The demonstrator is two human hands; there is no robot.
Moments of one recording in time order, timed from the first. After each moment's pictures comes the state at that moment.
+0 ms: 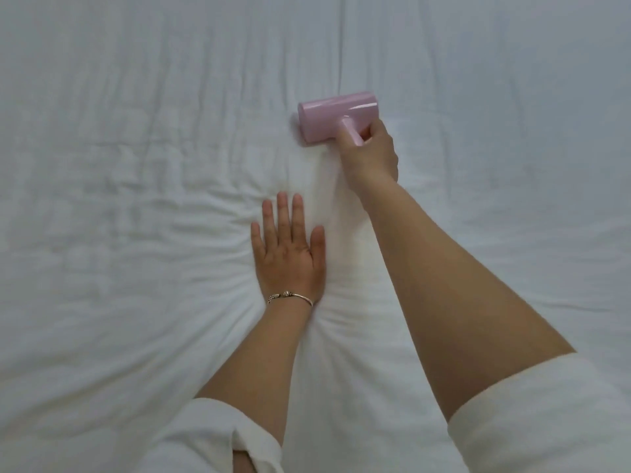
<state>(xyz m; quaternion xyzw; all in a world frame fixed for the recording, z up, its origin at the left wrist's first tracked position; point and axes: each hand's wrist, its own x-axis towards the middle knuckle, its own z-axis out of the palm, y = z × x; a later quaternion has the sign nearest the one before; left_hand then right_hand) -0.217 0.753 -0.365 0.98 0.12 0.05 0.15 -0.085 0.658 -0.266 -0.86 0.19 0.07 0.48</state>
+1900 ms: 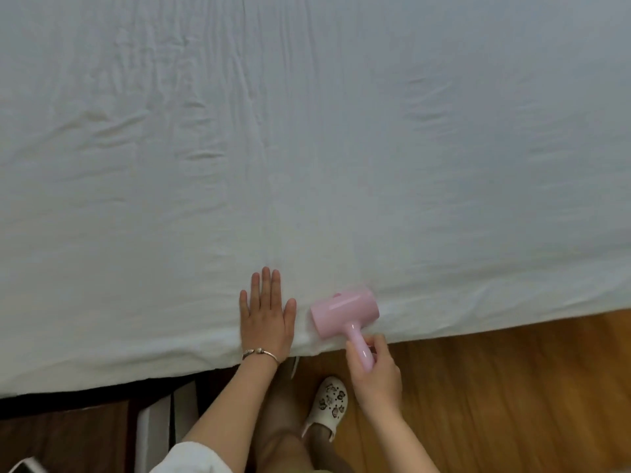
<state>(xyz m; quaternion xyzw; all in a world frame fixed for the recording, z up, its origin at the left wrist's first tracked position) -0.811 0.665 -0.315 0.99 0.01 -0.14 0.08 -0.892 0.484 -0.241 -0.81 0.34 0.20 0.44</state>
